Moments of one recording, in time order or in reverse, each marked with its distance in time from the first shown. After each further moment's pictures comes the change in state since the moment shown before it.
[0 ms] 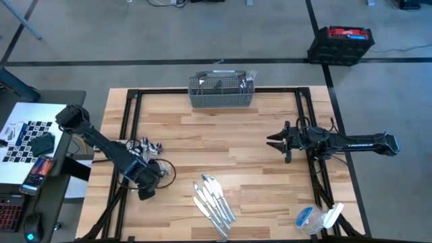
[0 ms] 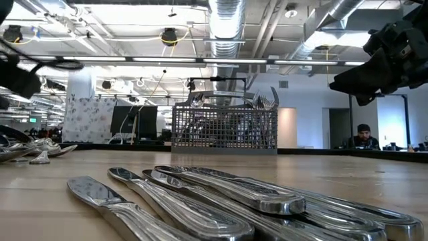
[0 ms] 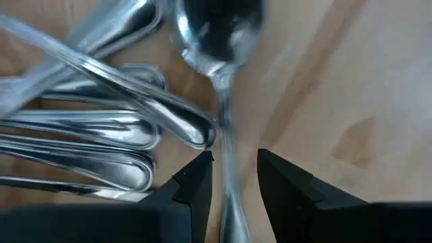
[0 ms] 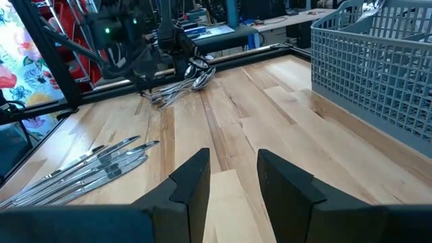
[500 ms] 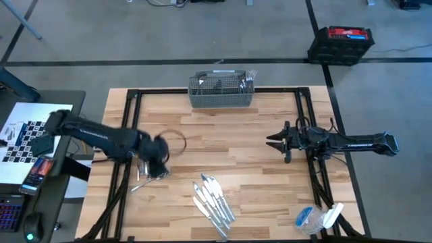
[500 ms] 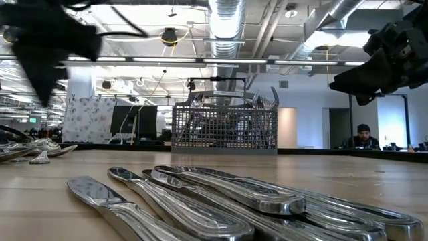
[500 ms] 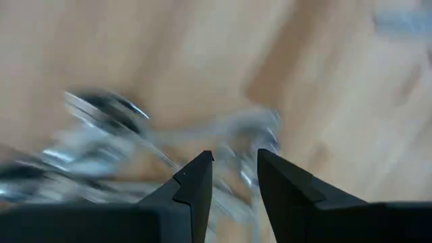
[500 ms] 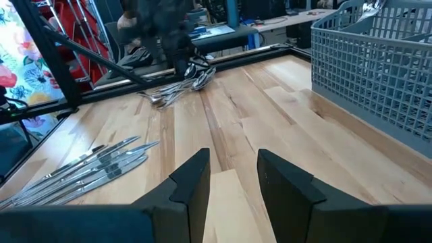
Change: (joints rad) left arm 0.374 -0.120 0.216 -0.216 -0.031 0.330; right arm 0.000 0.000 0.001 0.000 -0.001 -0.002
